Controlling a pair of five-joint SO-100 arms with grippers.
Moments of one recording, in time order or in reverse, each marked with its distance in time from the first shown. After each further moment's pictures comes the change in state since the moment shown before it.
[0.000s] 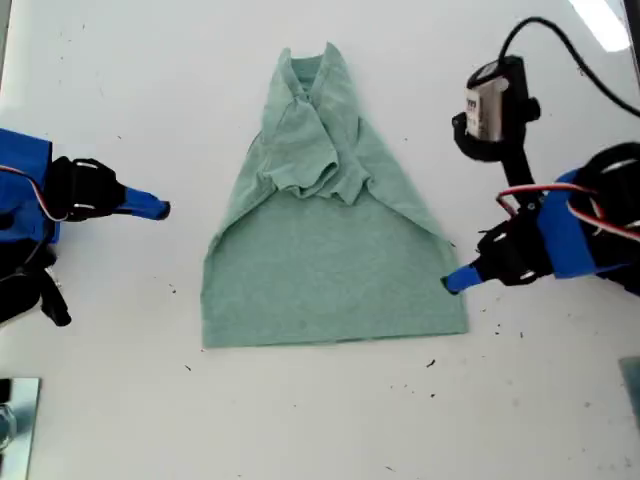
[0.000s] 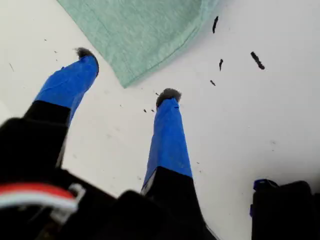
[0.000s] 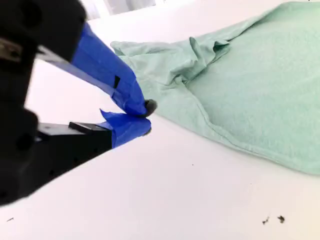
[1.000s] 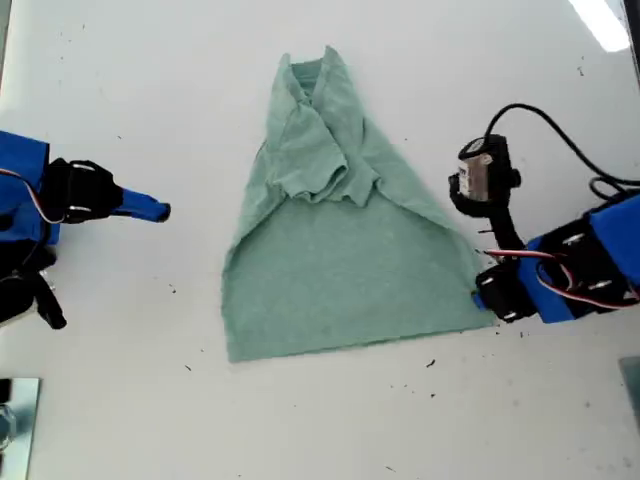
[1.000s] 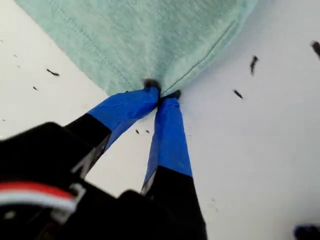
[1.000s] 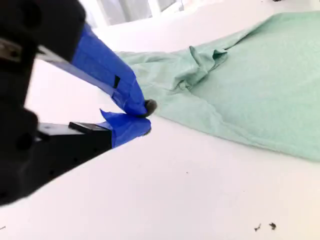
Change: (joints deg) arm 0 1.3 2.6 0.4 0.0 0.0; arm 1 -10.0 -7.5 13.8 -18.8 12.3
